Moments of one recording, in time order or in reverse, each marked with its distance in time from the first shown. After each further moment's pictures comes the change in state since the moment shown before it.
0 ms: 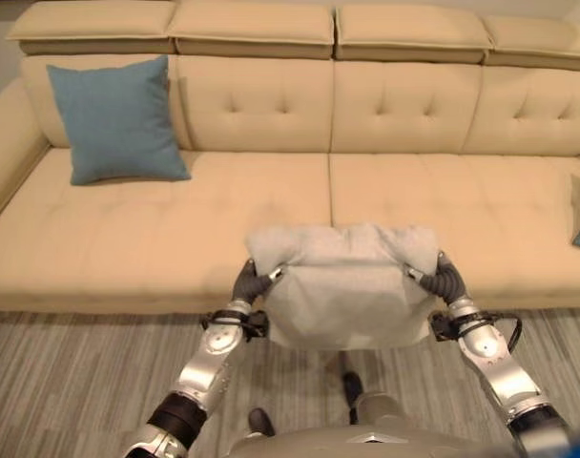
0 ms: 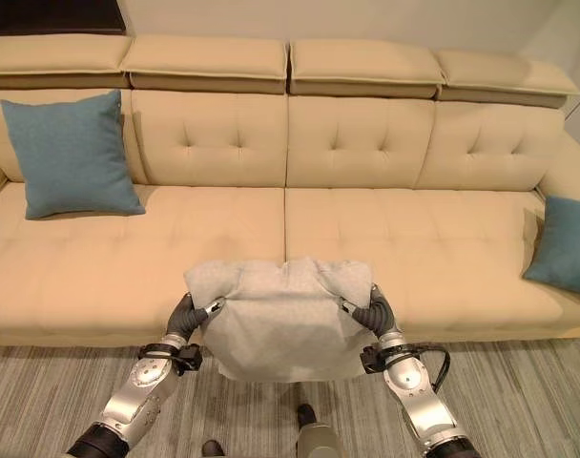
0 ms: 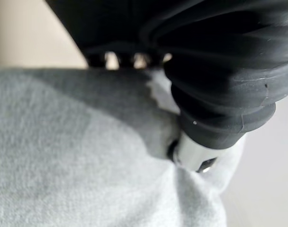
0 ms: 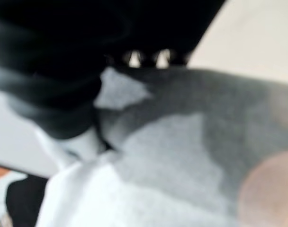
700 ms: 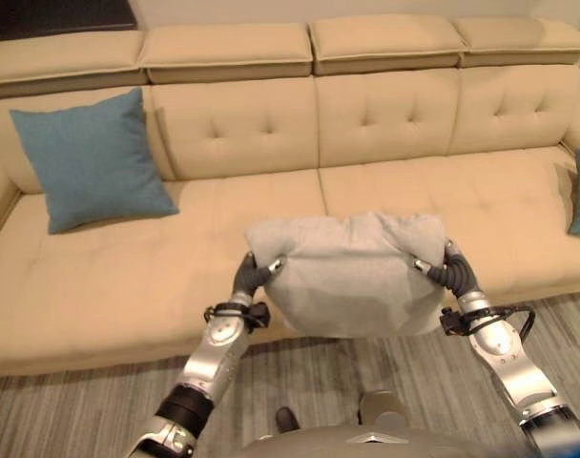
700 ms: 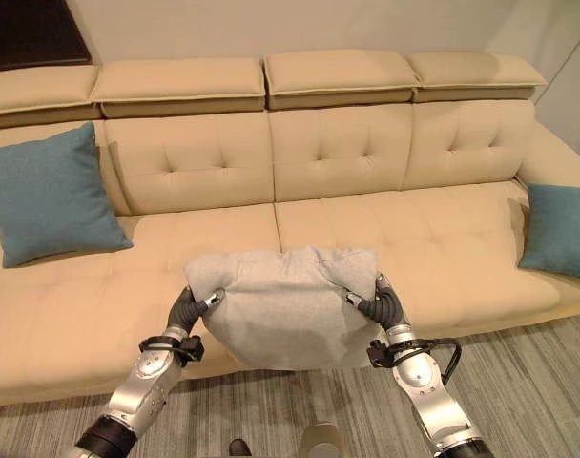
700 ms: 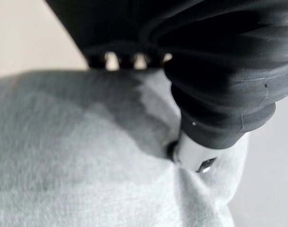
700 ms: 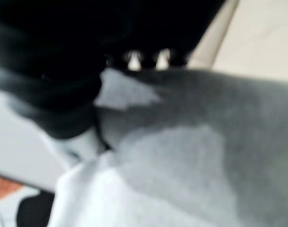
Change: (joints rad) left arm -0.037 -0.005 0.098 0.036 -0.017 -0.005 -0.021; right arm -0.020 -0.030 0.022 -0.122 -0.010 0.005 0.022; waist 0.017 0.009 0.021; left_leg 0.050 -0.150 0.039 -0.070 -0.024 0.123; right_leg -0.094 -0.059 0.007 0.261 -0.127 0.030
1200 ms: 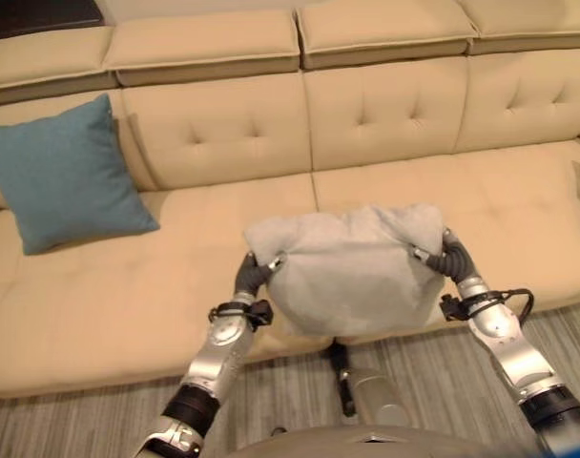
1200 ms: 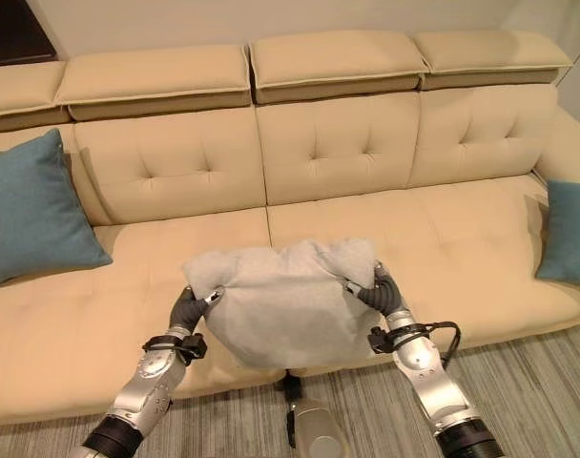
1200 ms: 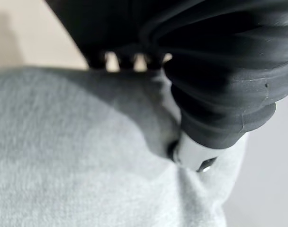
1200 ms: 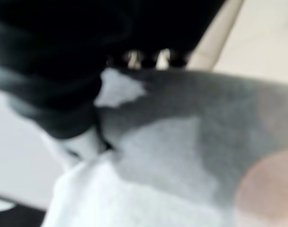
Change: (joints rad) left arm 0.003 -0.061 -0.049 0.023 -0.033 -0.001 -0.006; right arm -0.046 -0.058 -0.040 0.078 0.000 0.013 0.010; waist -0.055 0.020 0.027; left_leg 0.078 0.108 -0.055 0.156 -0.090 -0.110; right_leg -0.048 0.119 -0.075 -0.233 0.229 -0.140
